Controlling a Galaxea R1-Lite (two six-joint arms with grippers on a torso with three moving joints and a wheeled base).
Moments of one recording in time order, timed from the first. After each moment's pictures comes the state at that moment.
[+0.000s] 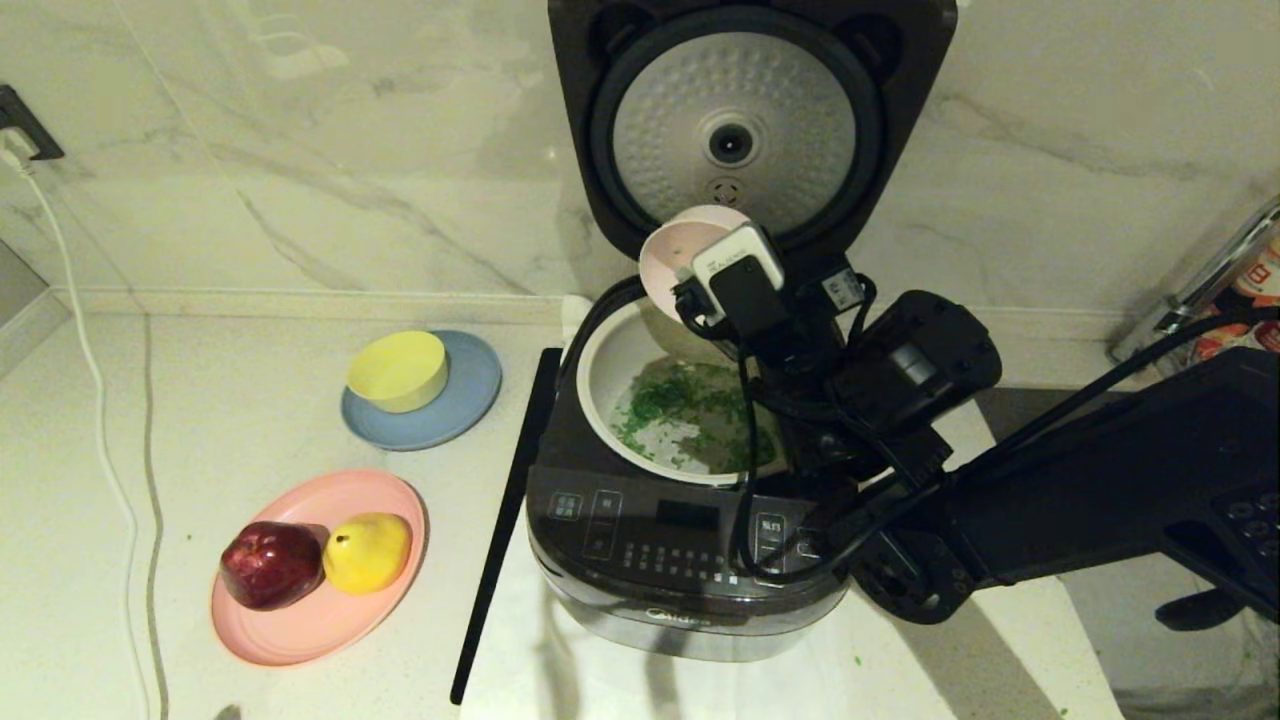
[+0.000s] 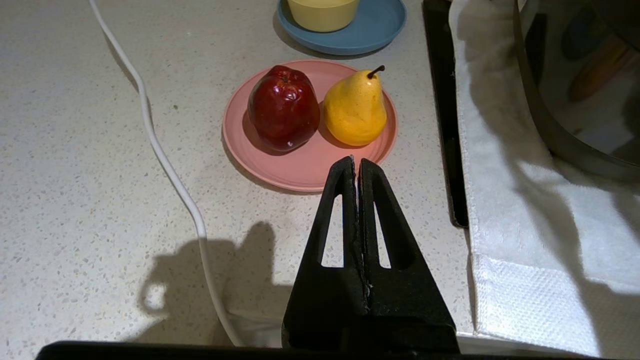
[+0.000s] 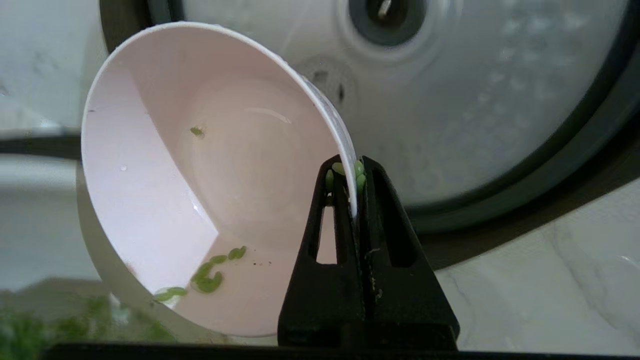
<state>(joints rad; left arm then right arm) 0.01 0.00 0.00 -0.01 0.00 0.00 0.75 2.13 -1.21 -1.52 -0.50 -0.94</state>
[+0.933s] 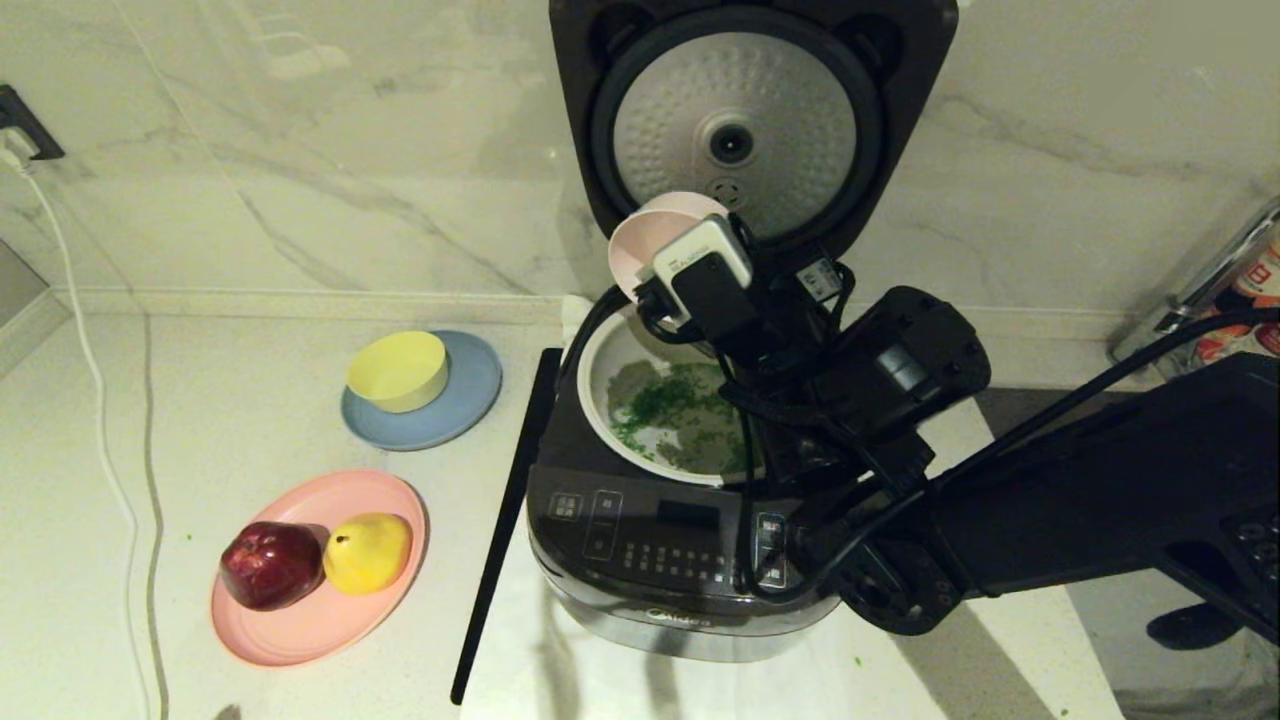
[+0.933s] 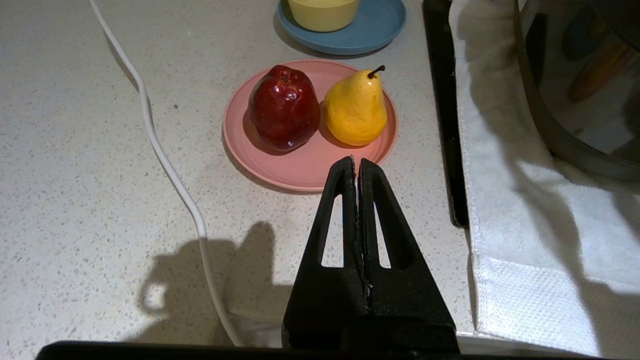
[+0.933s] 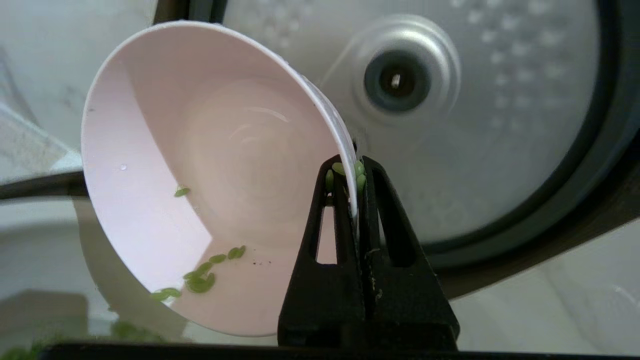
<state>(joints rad) 0.01 0.00 0.00 -0.01 0.00 0.00 0.81 2.13 -1.25 -1.52 -0.50 -1.01</state>
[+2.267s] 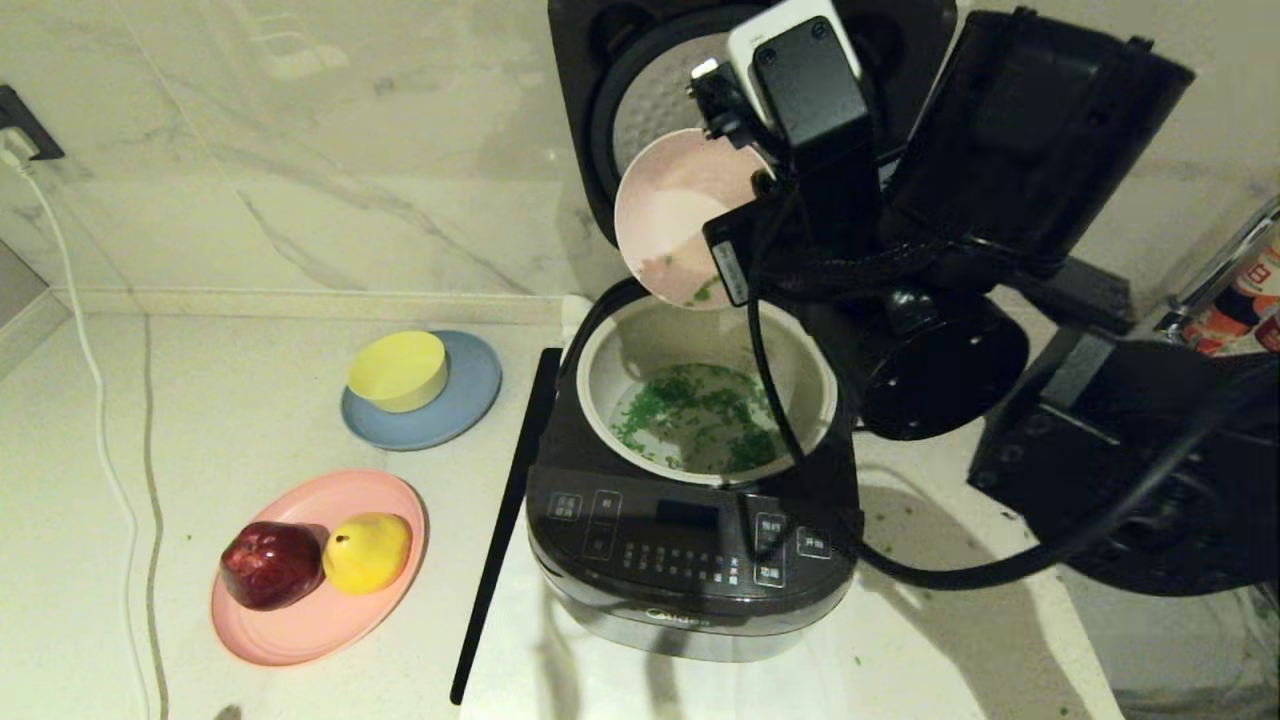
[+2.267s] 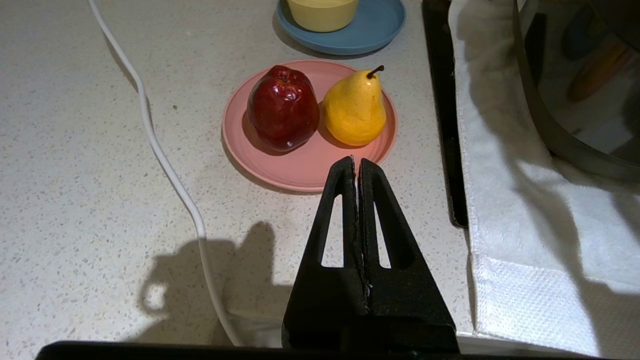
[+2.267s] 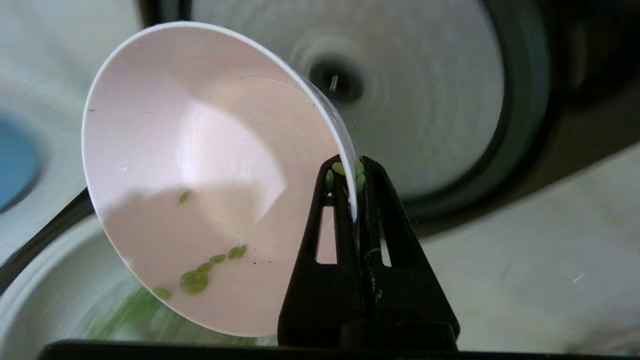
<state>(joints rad) 0.01 0.00 0.00 -0.01 0.00 0.00 0.91 1.82 -1.38 -0.73 -0.75 -0.56</state>
